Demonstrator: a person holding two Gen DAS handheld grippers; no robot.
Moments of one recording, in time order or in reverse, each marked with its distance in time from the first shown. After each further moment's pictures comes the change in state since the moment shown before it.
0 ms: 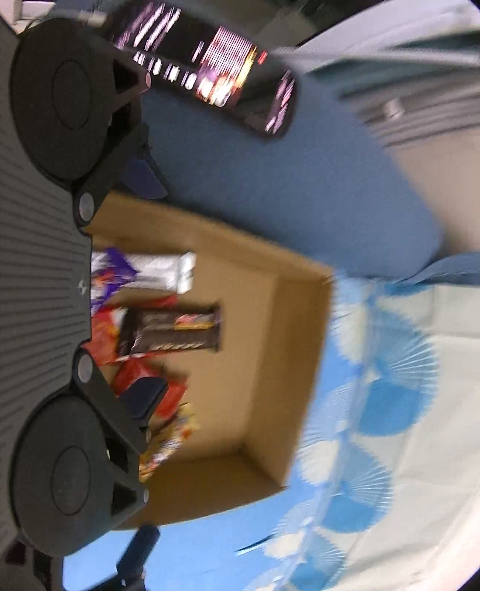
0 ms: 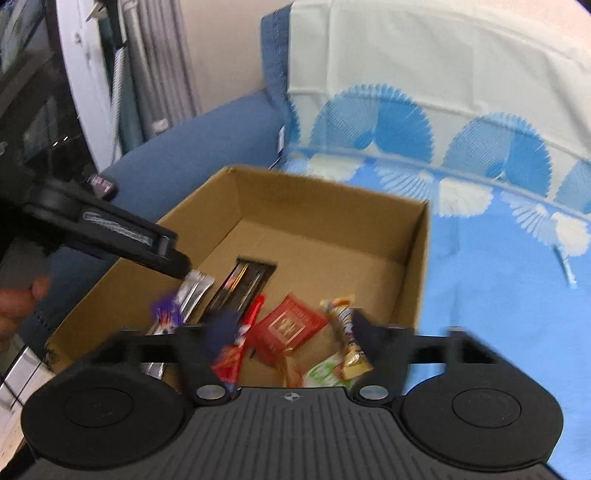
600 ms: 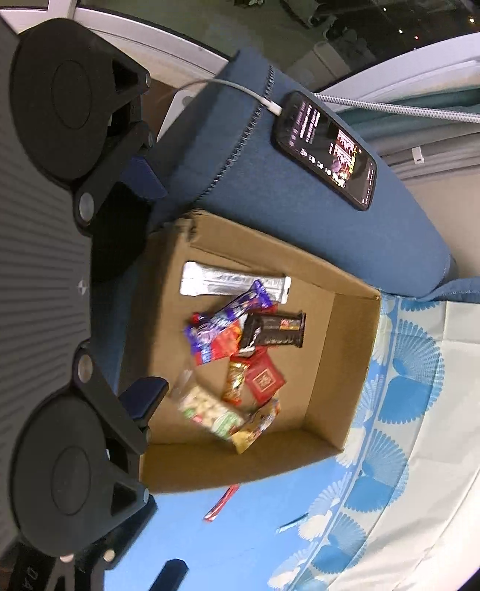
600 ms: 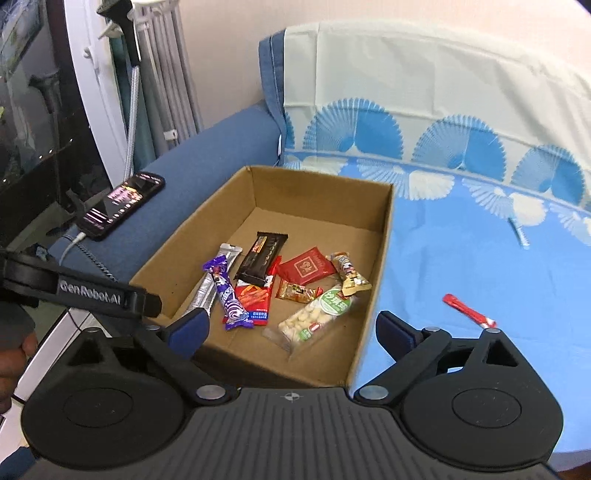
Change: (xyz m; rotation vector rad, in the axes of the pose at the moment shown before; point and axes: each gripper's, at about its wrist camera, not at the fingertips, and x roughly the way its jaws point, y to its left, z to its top) left arm -0.121 0.003 -0.123 -0.035 0.045 0.020; right arm -0.141 0.040 -0.056 0.044 -0.017 -0.035
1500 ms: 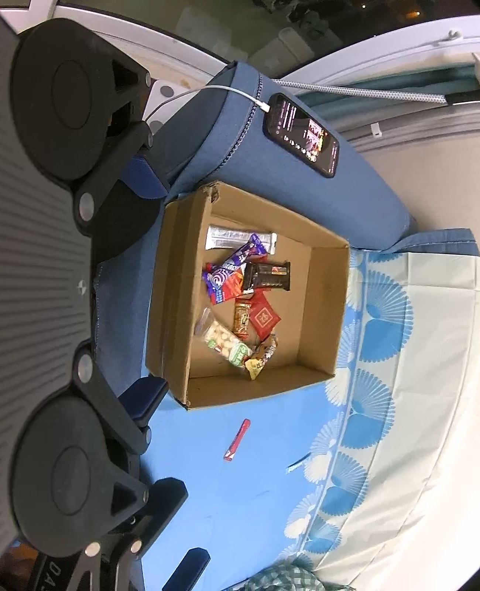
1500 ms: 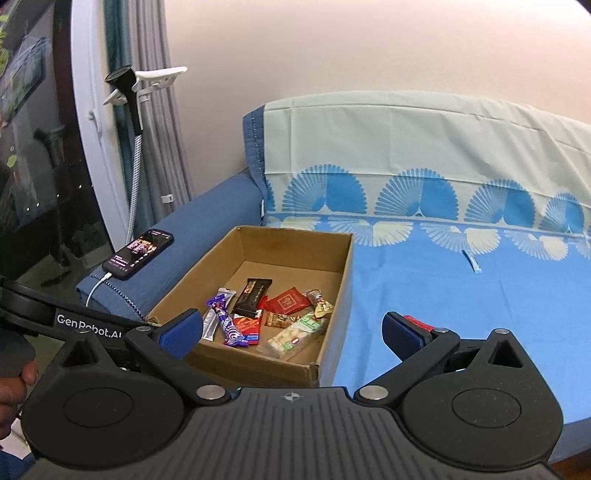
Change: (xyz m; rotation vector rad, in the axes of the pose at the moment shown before) left arm -0.085 -0.041 -0.048 0.082 -0.101 -0.071; right arm -0.109 -0.008 -0.041 0.054 -0.214 -0.047
